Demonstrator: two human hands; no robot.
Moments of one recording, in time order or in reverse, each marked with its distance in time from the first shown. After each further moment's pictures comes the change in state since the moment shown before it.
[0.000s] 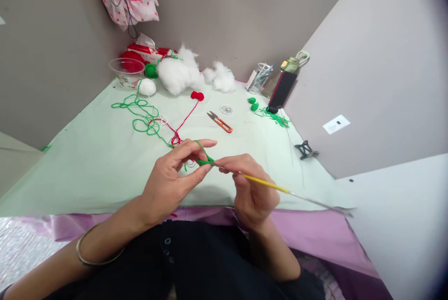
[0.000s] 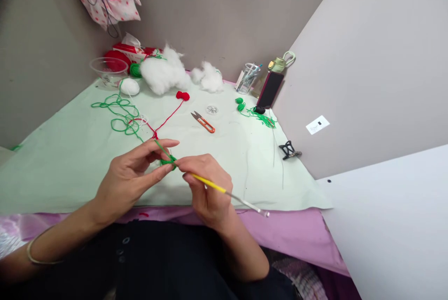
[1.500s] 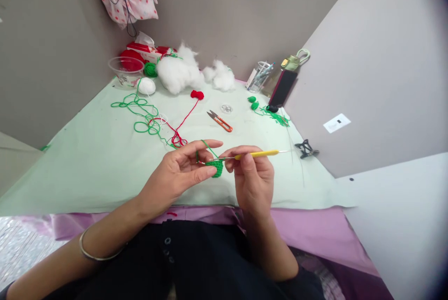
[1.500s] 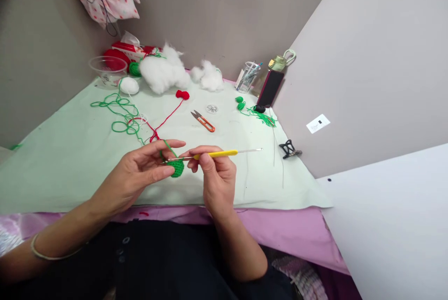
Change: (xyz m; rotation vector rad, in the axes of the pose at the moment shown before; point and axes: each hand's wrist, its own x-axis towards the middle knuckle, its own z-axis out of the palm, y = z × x) left_hand 0.003 -0.003 0.000 -0.385 -0.178 -0.217; right_hand 0.003 0.012 0.005 0.526 0.170 0.447
